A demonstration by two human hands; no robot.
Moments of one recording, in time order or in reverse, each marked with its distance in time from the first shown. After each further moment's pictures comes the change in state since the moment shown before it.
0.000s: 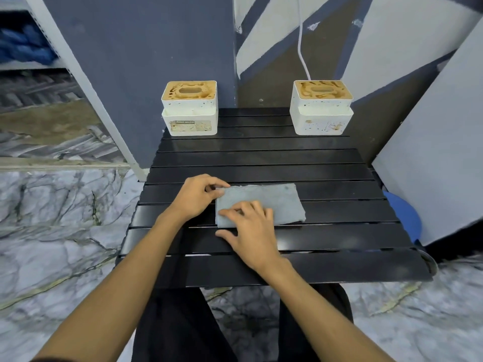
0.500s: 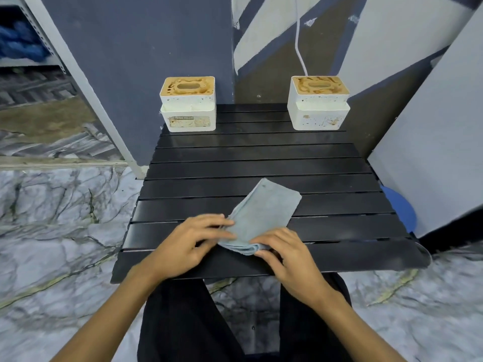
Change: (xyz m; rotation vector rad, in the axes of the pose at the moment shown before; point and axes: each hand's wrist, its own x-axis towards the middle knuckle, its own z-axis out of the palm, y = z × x) left_hand -0.109 -0.007 0.004 0.068 -0.160 0.458; right_hand -0.078 0.034 -0.038 0.391 0.010 -0.083
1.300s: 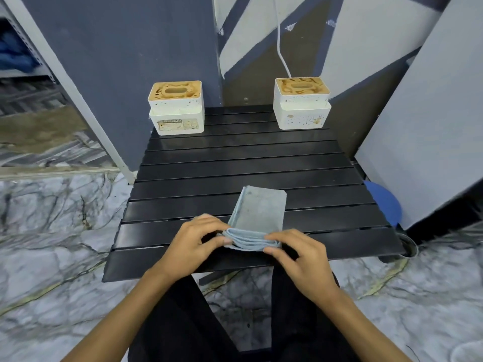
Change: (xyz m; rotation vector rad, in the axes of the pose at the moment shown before) left_hand 0.013 0.034 0.028 -0.232 0.209 -0.070; right_hand -0.032 -0.001 -0.031 0.100 0.255 0.030
